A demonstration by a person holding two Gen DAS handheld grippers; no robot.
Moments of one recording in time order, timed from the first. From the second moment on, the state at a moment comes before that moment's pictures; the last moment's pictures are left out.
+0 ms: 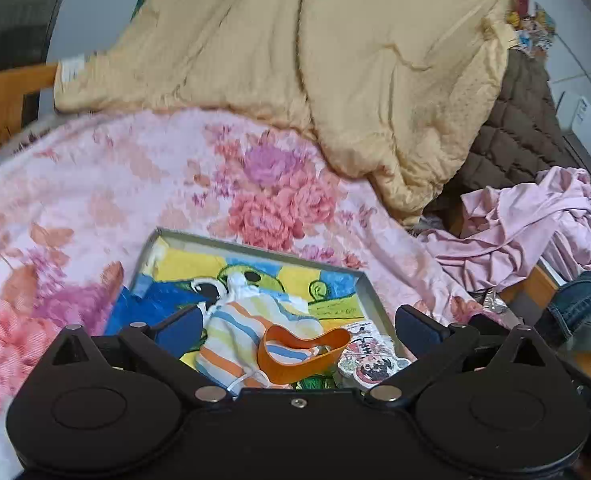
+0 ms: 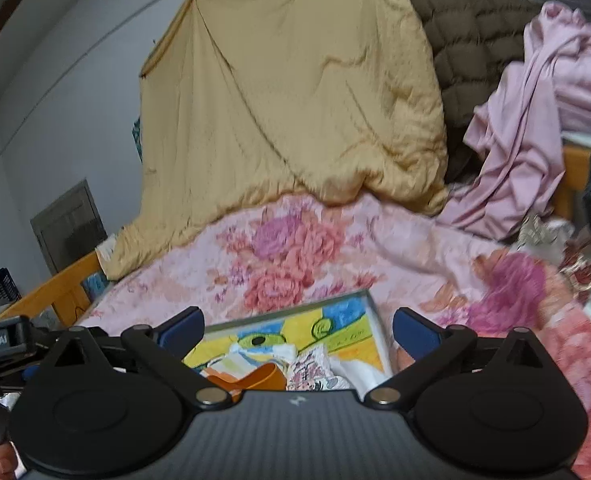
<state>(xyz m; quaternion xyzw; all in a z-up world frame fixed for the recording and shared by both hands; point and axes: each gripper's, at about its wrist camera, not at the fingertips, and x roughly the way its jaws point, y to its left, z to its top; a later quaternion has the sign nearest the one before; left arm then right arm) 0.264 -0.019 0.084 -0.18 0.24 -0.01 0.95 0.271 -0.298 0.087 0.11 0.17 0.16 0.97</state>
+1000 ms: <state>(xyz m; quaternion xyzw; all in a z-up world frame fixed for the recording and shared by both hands) 0.089 -0.008 0.060 -0.11 0.22 0.01 0.97 0.111 -0.293 0.066 0.06 0.15 0.15 0.98</state>
